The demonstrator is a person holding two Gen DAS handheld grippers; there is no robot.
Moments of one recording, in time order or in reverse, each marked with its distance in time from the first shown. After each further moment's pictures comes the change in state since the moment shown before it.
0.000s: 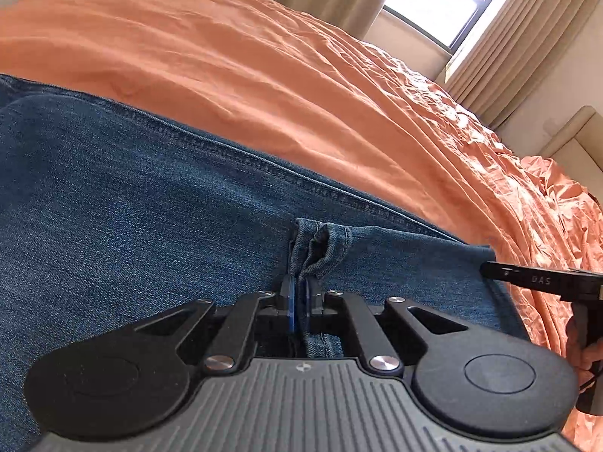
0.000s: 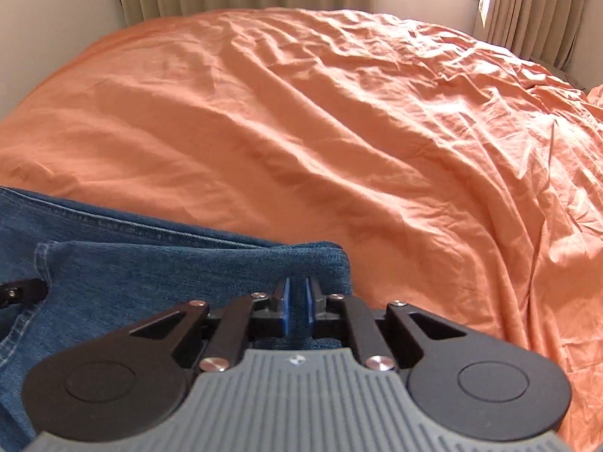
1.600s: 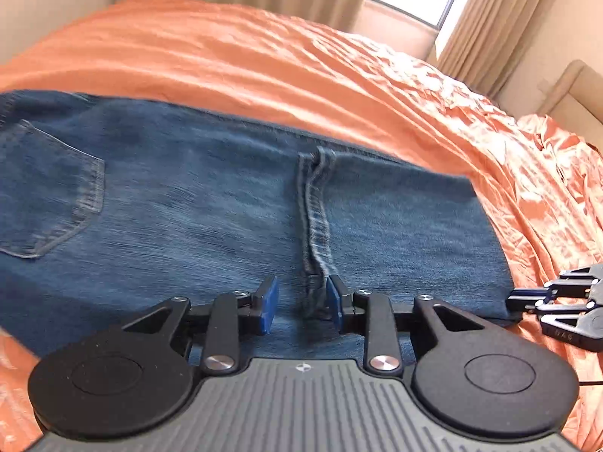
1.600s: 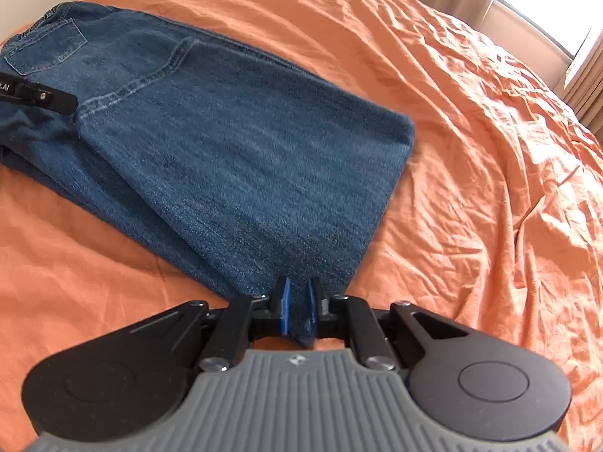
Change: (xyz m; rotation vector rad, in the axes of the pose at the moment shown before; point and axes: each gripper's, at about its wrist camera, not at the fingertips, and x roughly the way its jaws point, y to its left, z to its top) left arm -0.103 -0.024 -0.058 0.128 -0.015 0.100; right arm -0.126 0.024 -0.121 -0.434 0.011 0.079
